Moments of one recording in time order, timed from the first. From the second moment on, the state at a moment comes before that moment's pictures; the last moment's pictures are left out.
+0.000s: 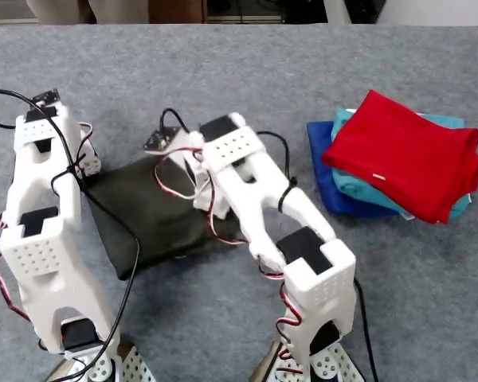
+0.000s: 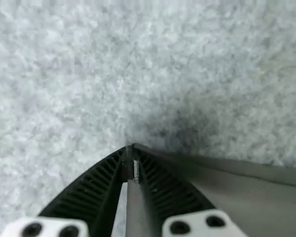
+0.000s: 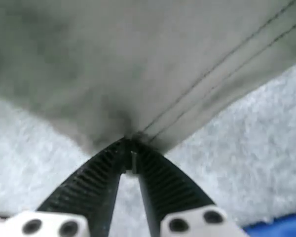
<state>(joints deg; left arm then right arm) -19.1 32.6 -11.1 72.2 3.4 -33.0 22.0 -0.3 82.4 25.5</state>
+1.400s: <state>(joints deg) -45.2 18.1 -23.2 90.9 -12.1 -28.9 -6.6 20.8 86.1 10.9</state>
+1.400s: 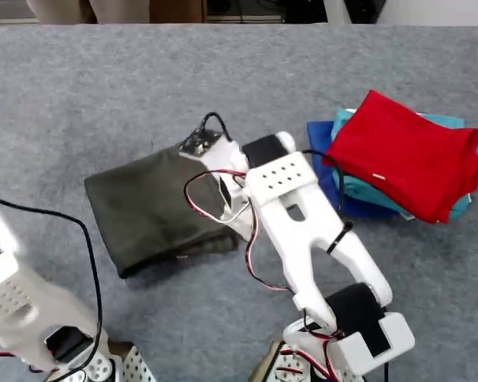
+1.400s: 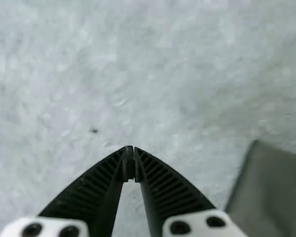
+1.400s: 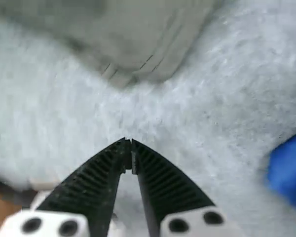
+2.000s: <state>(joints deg) -45.5 -25.5 30.9 71.0 -16.2 -36.7 1.6 21.3 72.0 -35.6</state>
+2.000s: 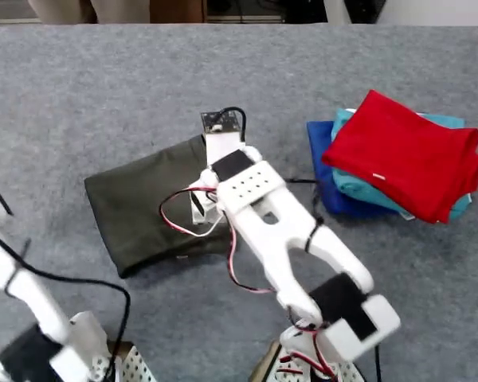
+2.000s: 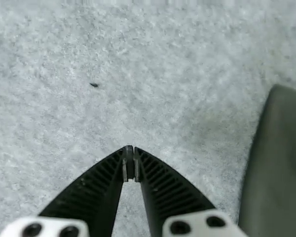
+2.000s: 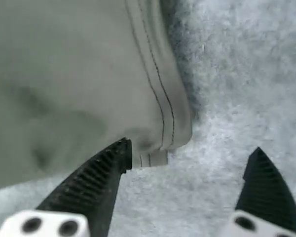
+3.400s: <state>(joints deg) -45.4 -30.5 33.2 68.1 -18.1 -37.7 29.0 -4.0 77.1 -40.6</state>
